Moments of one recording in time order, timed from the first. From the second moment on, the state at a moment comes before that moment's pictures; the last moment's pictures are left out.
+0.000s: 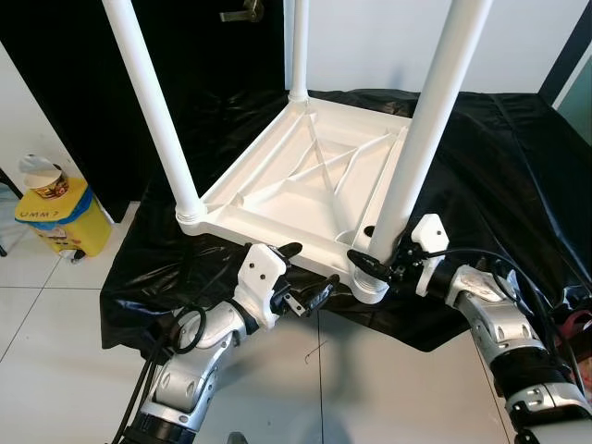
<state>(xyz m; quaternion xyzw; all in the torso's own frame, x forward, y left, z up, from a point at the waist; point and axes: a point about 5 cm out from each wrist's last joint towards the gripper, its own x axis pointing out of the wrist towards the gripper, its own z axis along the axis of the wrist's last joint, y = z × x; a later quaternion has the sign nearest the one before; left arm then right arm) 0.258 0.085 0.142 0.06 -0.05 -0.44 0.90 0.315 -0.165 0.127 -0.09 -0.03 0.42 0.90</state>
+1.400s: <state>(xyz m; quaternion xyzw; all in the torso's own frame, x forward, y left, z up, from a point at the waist) 0.259 0.076 0.145 0.04 -0.06 -0.44 0.89 0.291 -0.131 0.118 0.01 -0.05 -0.01 1.00</state>
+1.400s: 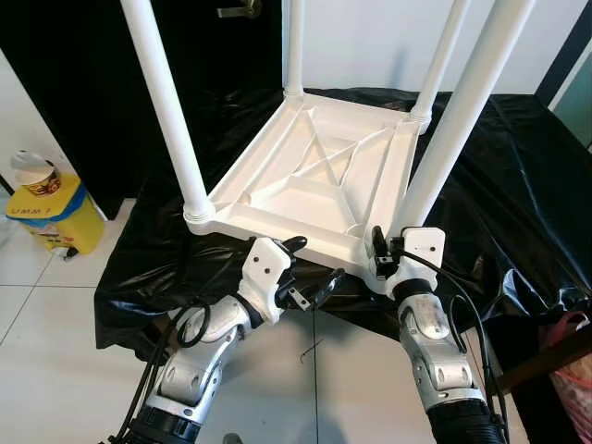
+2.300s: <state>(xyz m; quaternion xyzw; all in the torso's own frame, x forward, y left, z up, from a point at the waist) 0.261 0.076 0.148 0.05 -0.06 -0.44 0.89 0.292 -0.167 0.128 -0.05 -0.05 0.22 0.97</state>
